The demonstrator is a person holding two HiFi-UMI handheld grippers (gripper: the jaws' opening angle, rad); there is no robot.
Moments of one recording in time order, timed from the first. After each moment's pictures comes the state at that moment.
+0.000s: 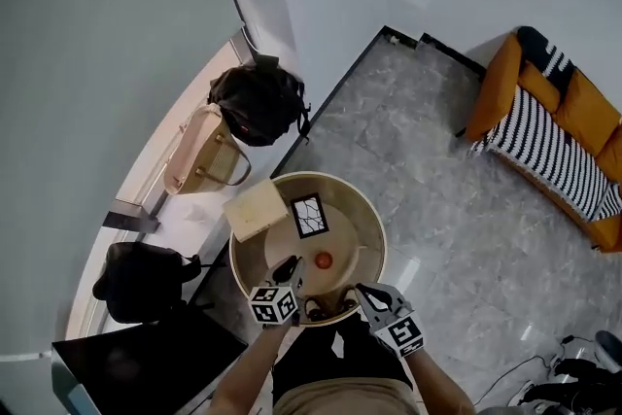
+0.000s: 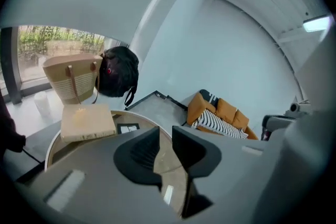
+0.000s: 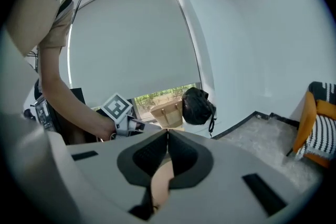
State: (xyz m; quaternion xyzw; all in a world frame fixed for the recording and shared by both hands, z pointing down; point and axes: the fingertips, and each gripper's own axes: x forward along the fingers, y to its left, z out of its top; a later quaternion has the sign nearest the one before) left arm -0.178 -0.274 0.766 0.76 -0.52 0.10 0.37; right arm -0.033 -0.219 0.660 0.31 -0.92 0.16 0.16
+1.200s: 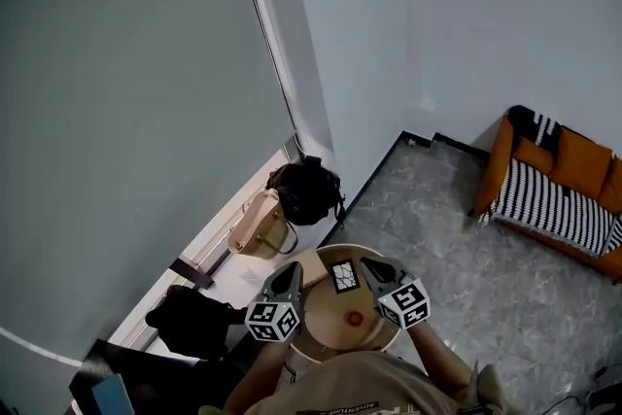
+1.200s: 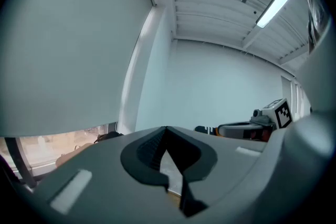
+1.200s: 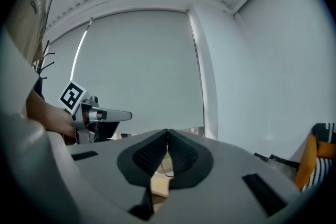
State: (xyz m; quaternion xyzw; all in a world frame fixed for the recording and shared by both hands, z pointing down) left arm -0.230 -0.259 0.420 0.82 -0.57 0.00 0.10; right arm -0.079 -0.271 0.418 0.33 -0.94 0.04 0.05
